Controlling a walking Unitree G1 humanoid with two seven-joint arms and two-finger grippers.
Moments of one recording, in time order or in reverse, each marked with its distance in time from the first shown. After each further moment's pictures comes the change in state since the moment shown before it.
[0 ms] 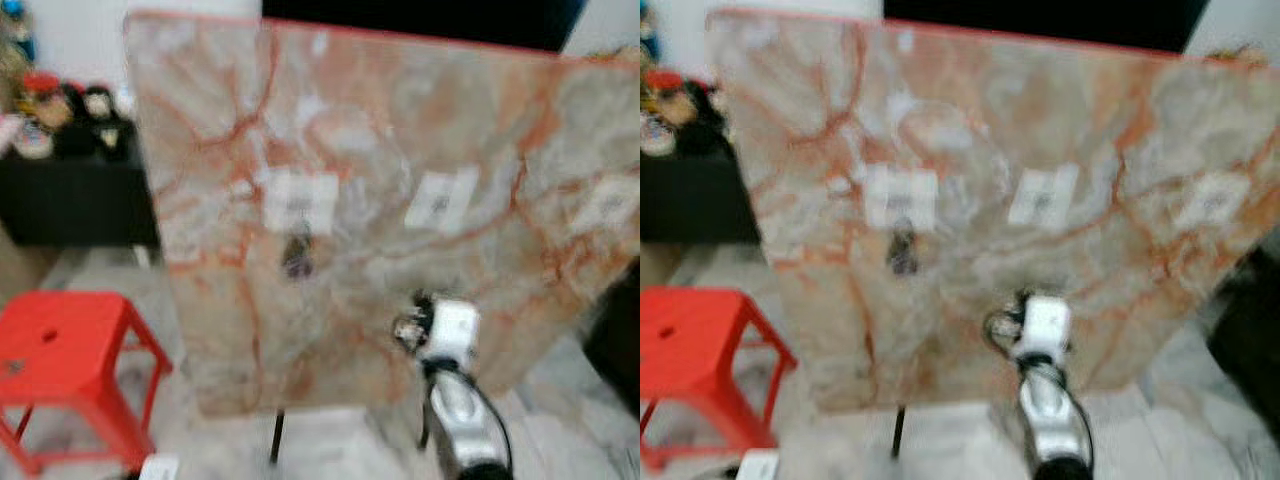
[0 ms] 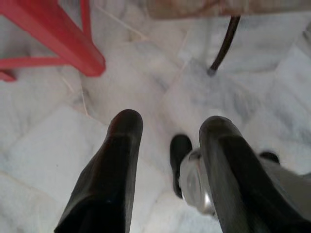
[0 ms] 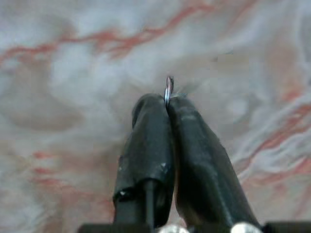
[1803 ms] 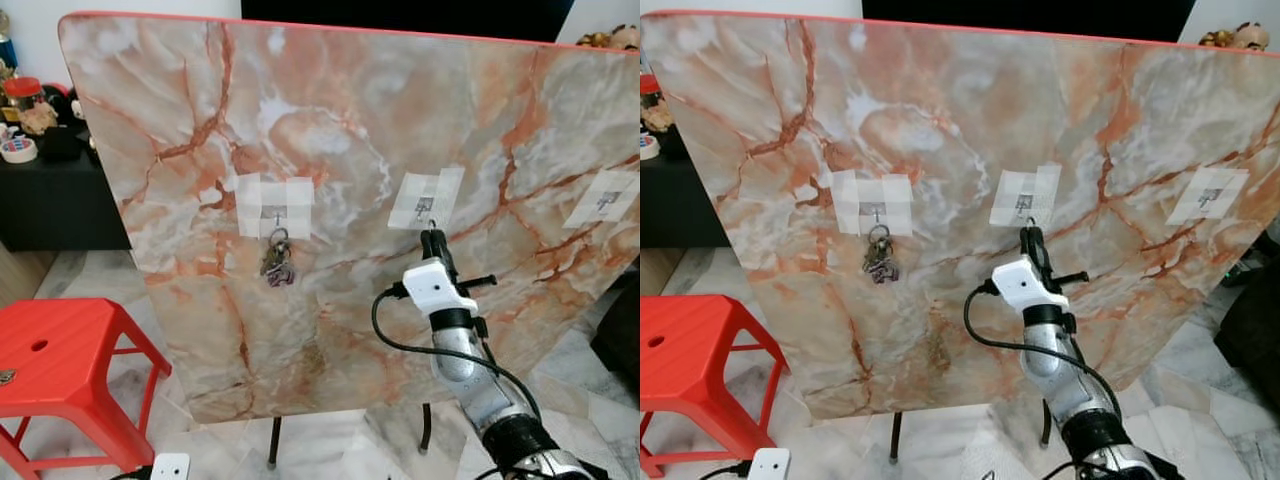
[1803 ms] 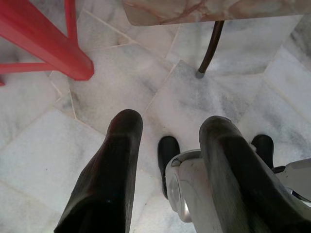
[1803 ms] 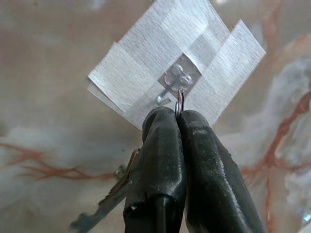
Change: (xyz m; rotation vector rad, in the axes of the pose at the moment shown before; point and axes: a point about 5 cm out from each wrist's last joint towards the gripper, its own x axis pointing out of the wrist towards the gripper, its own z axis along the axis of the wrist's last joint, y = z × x) left arm 0.002 -0.009 0.005 -0.012 -0.016 -0.013; right arm 0.030 -0.004 0.068 -0.696 -0.386 -0.091
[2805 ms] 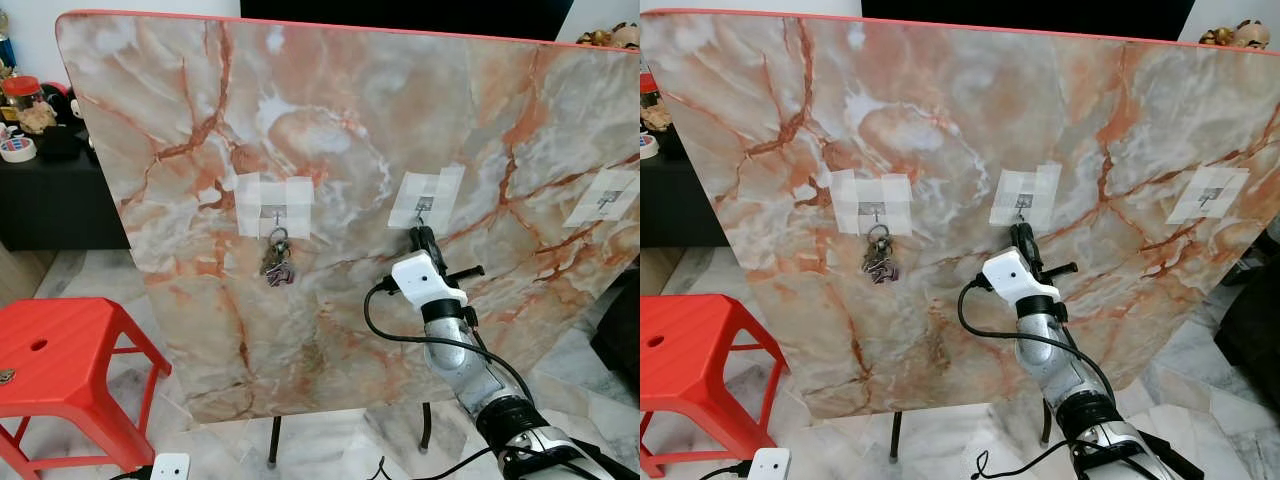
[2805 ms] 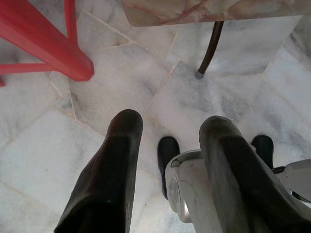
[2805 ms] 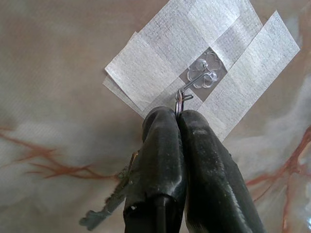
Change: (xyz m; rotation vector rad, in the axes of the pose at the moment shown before) left arm 0.000 0.000 0.000 -0.001 -0.003 -0.001; right arm 0.008 0.006 -0.001 -0.022 0.023 0.044
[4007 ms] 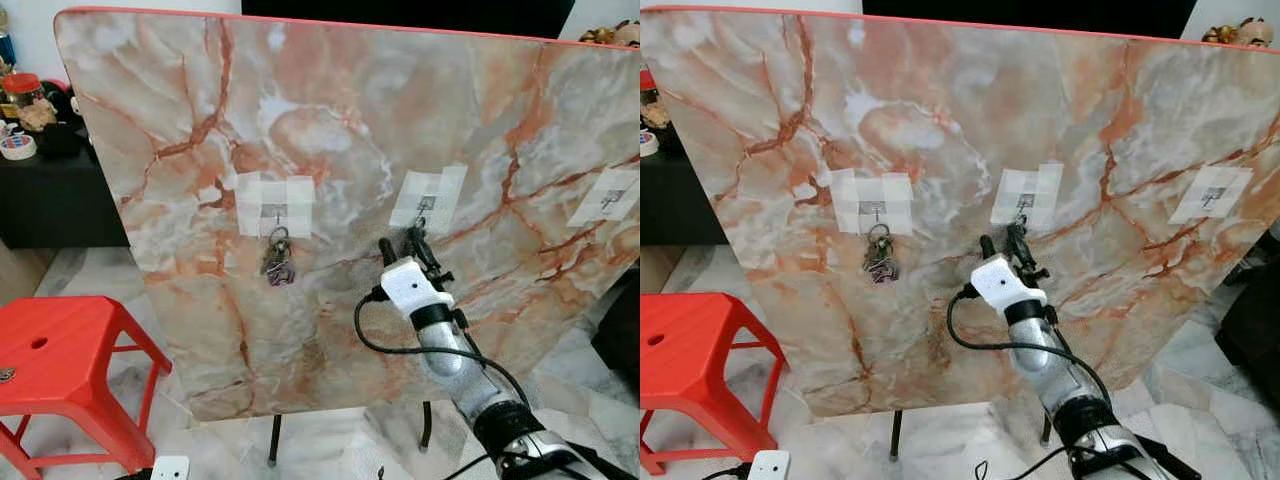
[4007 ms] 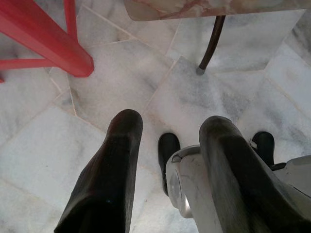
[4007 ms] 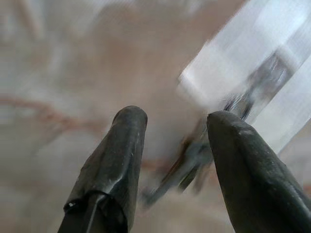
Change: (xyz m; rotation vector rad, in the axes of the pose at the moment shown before) left arm -0.001 0.000 -0.003 0.005 0.005 -0.001; right arm -0.019 0.017 0.000 0.138 -0.036 0.173
